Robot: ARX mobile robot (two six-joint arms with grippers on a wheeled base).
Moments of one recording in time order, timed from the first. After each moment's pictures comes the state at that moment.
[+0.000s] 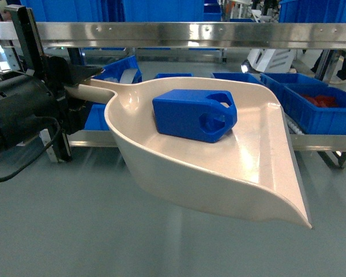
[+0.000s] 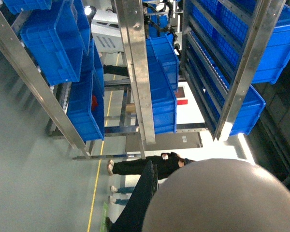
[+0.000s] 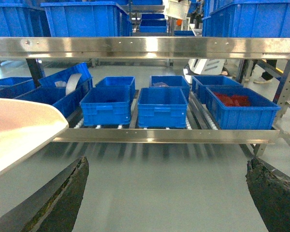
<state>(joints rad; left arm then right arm) -0.19 1.91 0.68 1.28 0.20 -1.52 0.00 0.72 0.11 0.61 0.00 0.00</state>
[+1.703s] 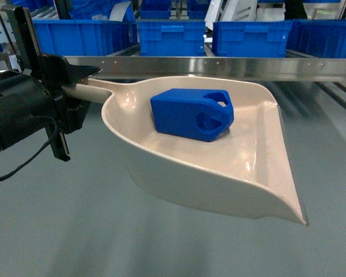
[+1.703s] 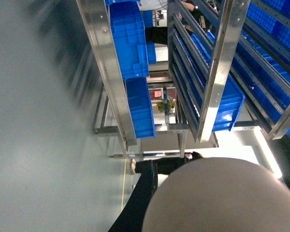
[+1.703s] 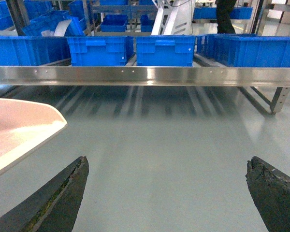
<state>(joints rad) -0.19 1.91 0.68 1.28 0.20 -1.52 0.00 0.72 0.11 0.61 0.00 0.00</state>
